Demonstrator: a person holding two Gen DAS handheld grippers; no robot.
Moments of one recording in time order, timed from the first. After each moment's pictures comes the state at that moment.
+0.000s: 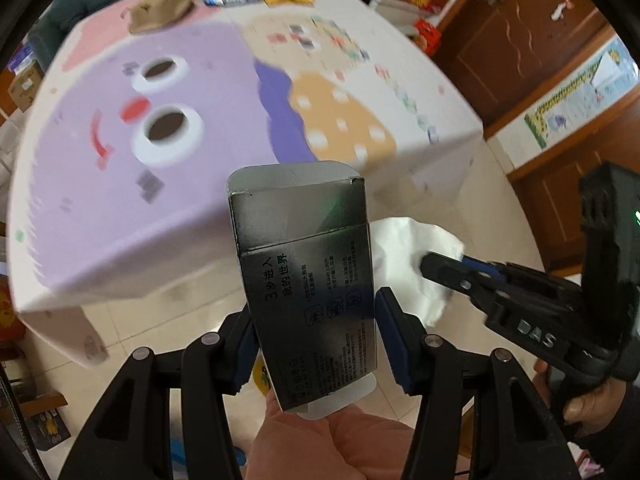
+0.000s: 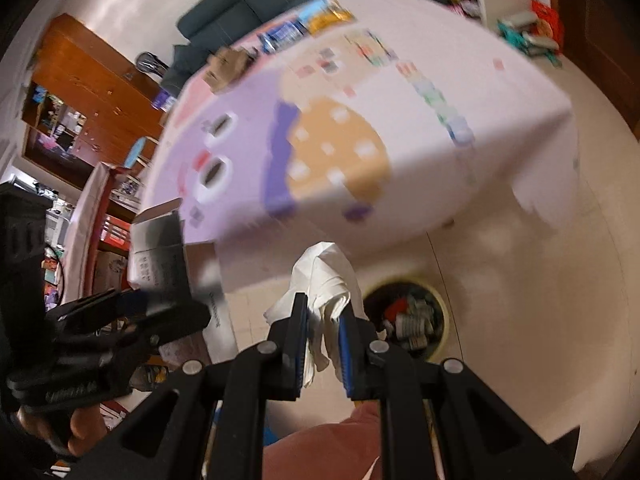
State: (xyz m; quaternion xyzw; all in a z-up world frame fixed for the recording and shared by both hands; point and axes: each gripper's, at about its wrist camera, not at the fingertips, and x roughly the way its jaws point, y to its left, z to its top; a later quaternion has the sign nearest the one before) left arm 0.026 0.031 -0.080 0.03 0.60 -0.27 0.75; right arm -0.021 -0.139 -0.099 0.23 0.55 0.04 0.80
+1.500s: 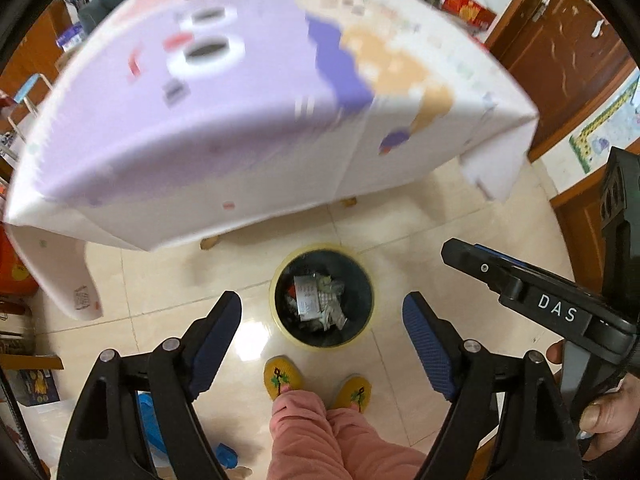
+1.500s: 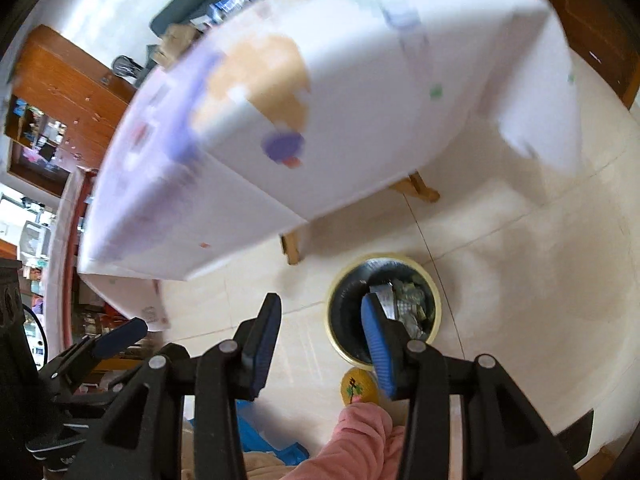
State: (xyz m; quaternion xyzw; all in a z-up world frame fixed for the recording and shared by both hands) left arm -0.018 0.050 -0.110 0.02 0.58 -0.17 0.80; right arm -0.038 -0.152 -0.157 0.24 0.55 0.02 0.80
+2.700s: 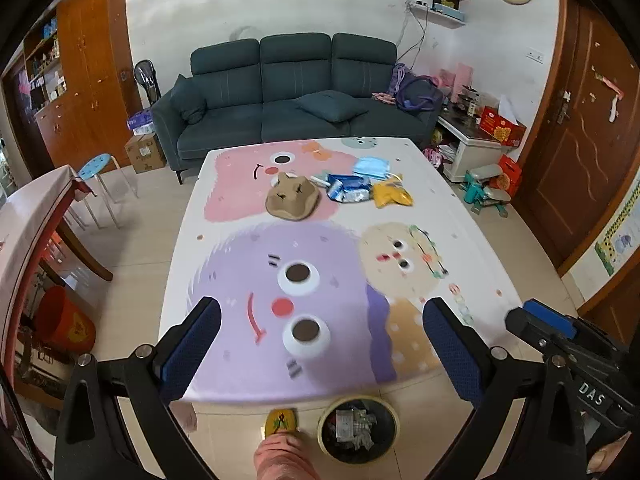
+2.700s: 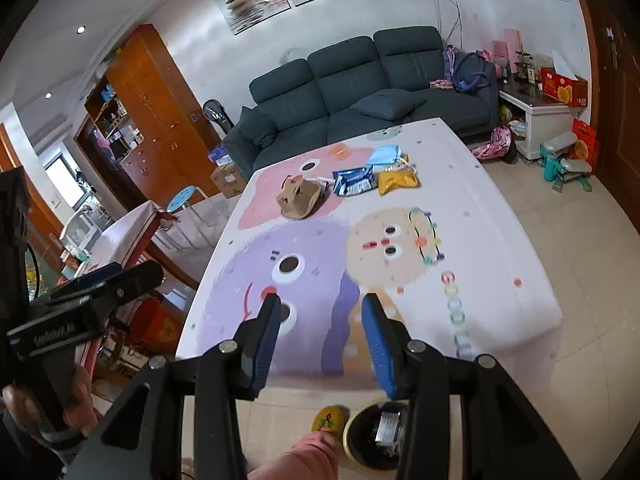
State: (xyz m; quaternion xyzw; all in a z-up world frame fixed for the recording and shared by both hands) left arm 0.094 0.084 0.125 0.01 0.41 -0.08 0.91; right arm 0.049 -0.148 0.059 0.15 0.38 0.10 0.91
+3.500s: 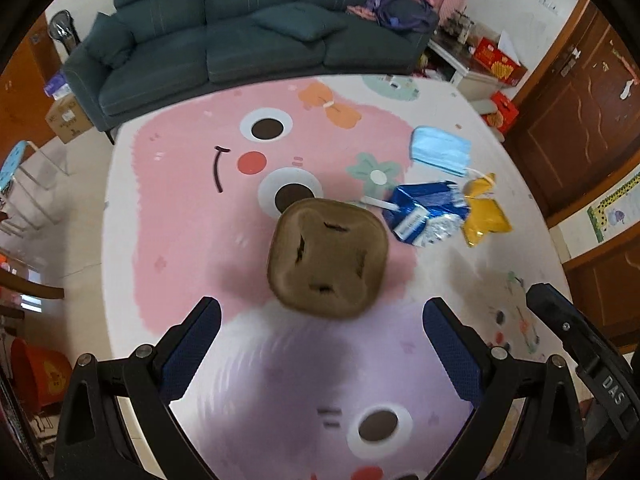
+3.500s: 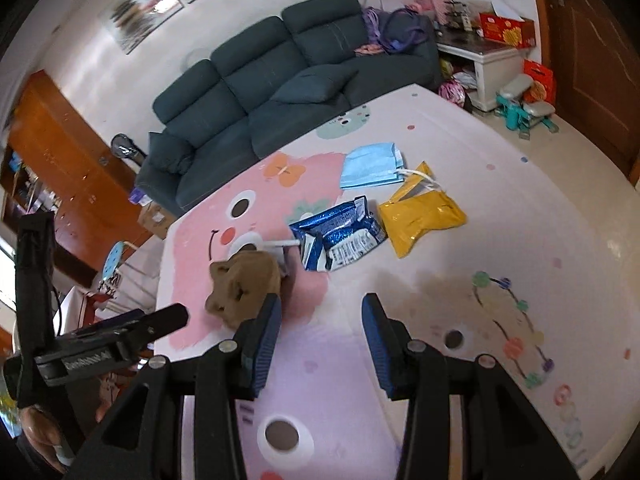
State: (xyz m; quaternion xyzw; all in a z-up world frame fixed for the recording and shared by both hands) left arm 0.454 0.111 -0.015 0.03 0.56 -0.18 0.81; right arm 0.320 -0.099 -0.024 0.24 0.43 -0.05 0.87
